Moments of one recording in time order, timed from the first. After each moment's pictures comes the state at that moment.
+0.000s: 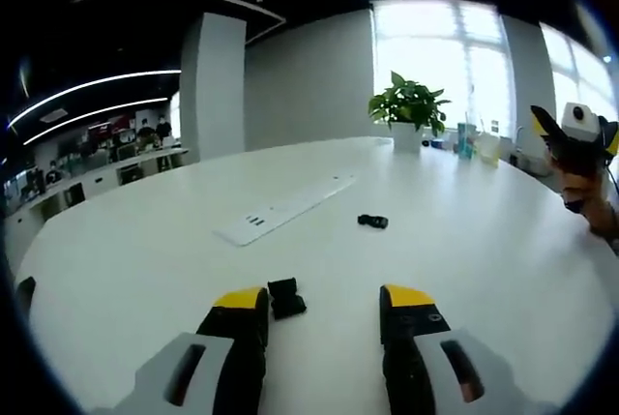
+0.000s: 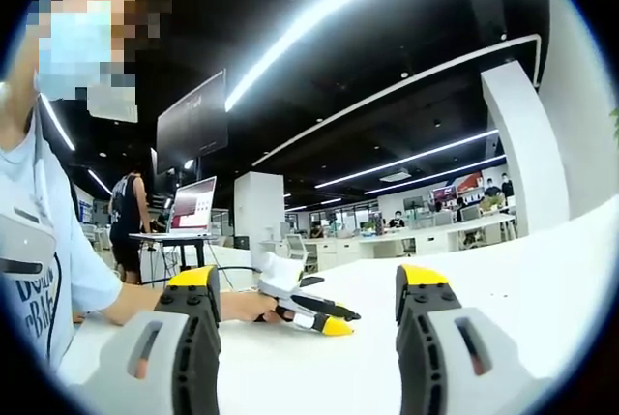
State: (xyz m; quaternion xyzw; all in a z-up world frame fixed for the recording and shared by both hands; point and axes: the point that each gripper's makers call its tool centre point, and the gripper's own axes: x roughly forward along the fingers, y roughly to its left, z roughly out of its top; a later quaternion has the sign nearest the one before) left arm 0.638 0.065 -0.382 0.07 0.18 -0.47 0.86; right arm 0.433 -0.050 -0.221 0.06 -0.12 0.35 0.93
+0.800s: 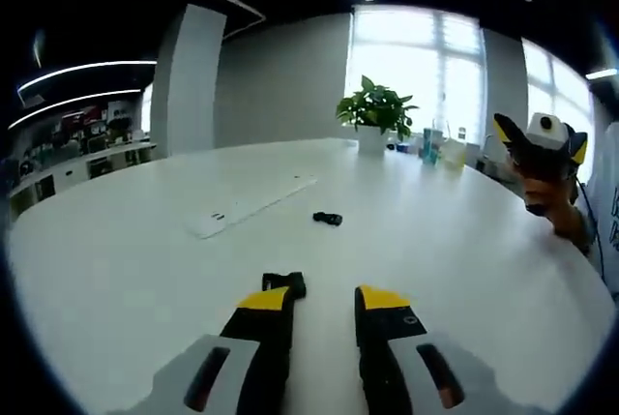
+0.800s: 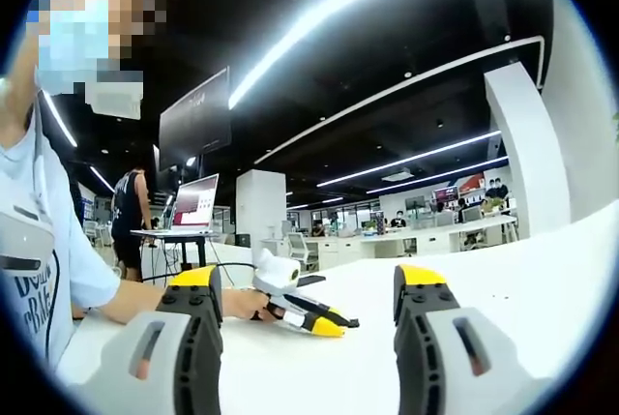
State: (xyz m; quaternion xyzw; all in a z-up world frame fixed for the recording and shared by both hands) left arm 0.594 0.059 -0.377 0.05 0.19 -0.55 0.81; right arm 0.433 -0.049 -0.221 0.05 -0.12 0.35 0.93
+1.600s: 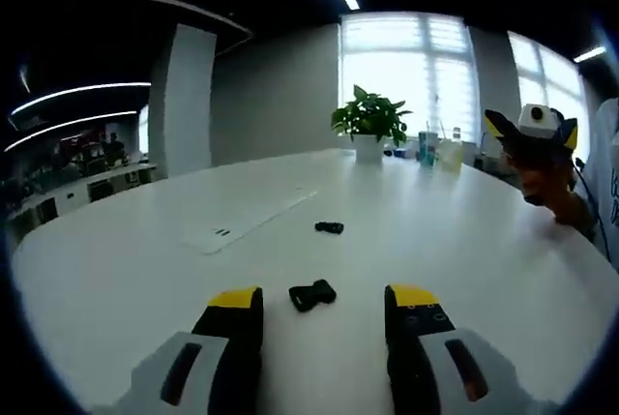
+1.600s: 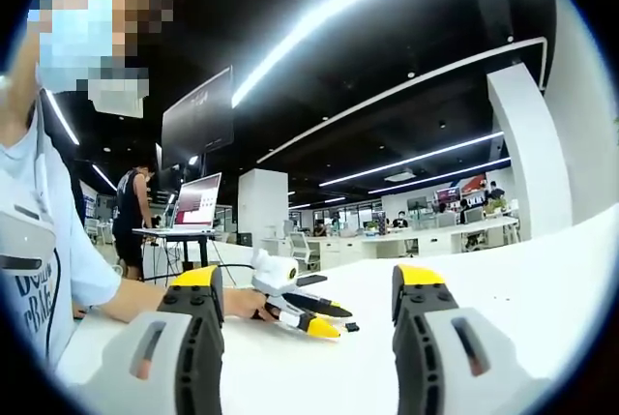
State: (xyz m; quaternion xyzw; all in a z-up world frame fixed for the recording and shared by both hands) left arm 0.596 0.058 -0.376 0.08 0.16 -0.55 0.81; right arm 0.430 -0.048 -0.221 0.05 -0.12 0.36 0.93
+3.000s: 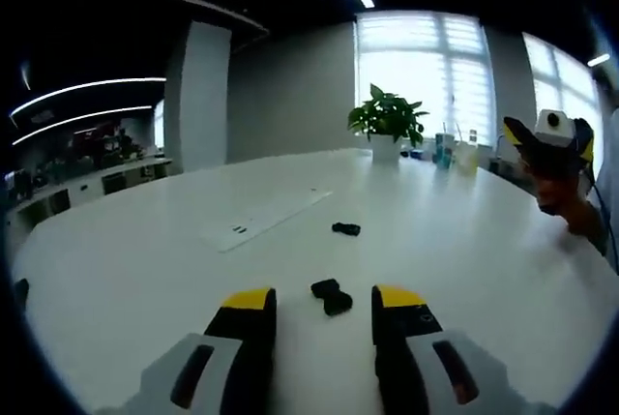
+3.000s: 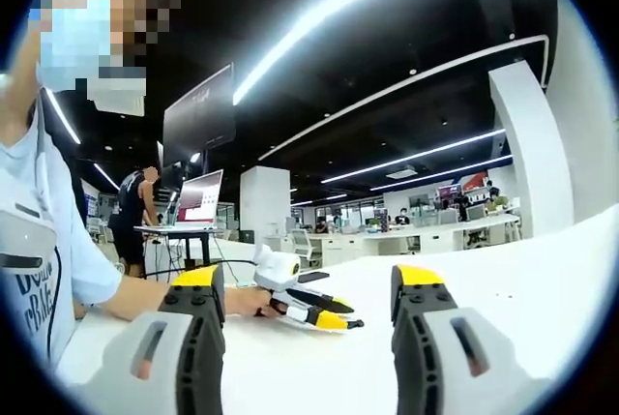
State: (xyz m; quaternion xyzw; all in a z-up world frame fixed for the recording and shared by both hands) left arm 0.619 0.065 -0.371 0.06 0.15 -0.51 0.85; right arm 0.431 -0.043 -0.224 0.05 -0.12 0.36 0.92
